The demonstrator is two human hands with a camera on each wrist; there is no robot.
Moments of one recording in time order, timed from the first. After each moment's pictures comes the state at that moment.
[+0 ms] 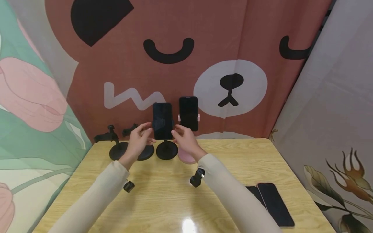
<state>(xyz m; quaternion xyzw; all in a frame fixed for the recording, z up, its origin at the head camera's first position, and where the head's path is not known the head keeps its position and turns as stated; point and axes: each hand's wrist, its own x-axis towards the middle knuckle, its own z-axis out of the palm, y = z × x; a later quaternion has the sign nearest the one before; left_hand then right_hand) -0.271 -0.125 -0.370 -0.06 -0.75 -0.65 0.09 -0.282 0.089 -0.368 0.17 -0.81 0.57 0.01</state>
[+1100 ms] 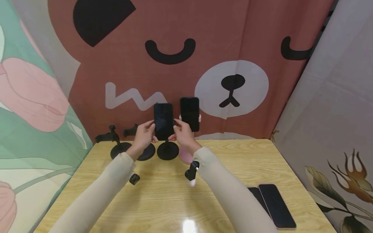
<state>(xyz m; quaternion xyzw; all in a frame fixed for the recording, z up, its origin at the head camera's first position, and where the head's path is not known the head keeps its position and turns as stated) -0.297 -0.116 -0.364 -0.03 -0.79 -0.61 0.05 -0.300 0.070 -0.357 0.12 -0.77 0.63 -0.02</state>
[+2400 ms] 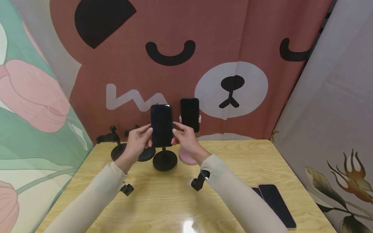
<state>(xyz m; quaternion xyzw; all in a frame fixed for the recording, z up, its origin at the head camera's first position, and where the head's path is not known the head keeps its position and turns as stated) -0.252 -0.125 -0.349 -0.07 -0.71 -0.70 0.06 -0.266 0.087 -0.347 0.16 -0.69 0.70 -0.05</state>
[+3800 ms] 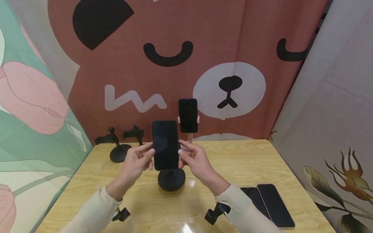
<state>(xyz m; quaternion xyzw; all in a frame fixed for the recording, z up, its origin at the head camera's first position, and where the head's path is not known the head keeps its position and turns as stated) -0.178 -0.114 -0.358 -0.18 -0.69 -0.70 0.03 -0.183 0.127 -0.355 0.21 -0.69 0.69 -0.07</state>
